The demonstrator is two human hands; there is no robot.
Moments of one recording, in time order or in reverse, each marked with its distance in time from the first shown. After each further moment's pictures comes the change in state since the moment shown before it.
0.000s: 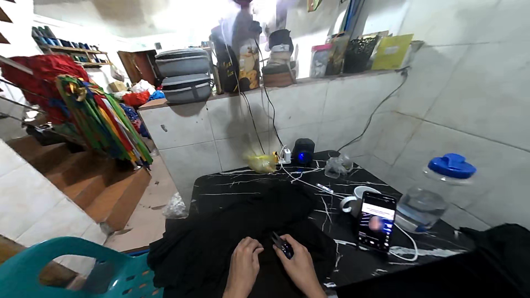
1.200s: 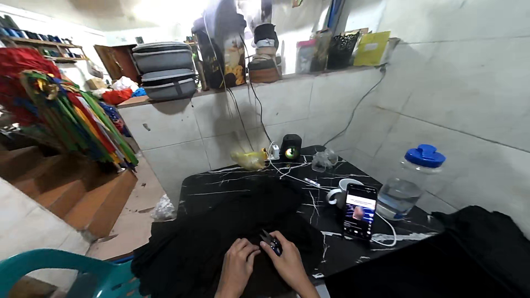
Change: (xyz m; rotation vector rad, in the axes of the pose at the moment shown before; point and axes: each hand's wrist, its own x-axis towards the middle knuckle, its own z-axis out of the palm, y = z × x) left_hand -0.005 -0.016 0.014 -0.022 0.086 0.221; right_hand -0.004 -0.001 0.002 0.083 -0.069 0.037
